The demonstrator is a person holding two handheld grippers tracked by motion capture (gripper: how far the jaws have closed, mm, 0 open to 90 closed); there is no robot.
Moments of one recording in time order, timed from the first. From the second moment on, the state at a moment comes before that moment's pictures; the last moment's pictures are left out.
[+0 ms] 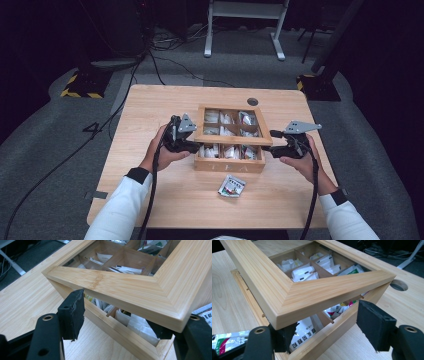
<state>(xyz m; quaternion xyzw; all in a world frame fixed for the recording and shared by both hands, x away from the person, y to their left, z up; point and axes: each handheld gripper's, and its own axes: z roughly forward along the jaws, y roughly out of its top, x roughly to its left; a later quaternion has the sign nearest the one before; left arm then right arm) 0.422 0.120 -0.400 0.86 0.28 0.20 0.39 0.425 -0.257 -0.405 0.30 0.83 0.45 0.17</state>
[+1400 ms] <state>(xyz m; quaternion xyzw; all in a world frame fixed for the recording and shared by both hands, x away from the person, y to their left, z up) 0.411 0.118 -0.435 0.87 0.27 0.17 0.37 0.402 -0.254 -0.430 0.26 0.85 0.44 0.12</state>
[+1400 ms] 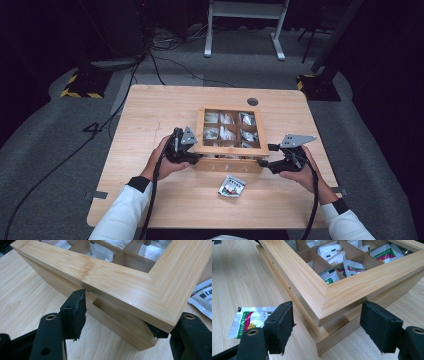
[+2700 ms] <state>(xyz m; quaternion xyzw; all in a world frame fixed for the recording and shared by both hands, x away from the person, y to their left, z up) 0.395 0.127 -0.434 0.86 0.27 0.14 0.40 0.394 -0.255 -0.431 0.27 0.84 0.45 0.14</state>
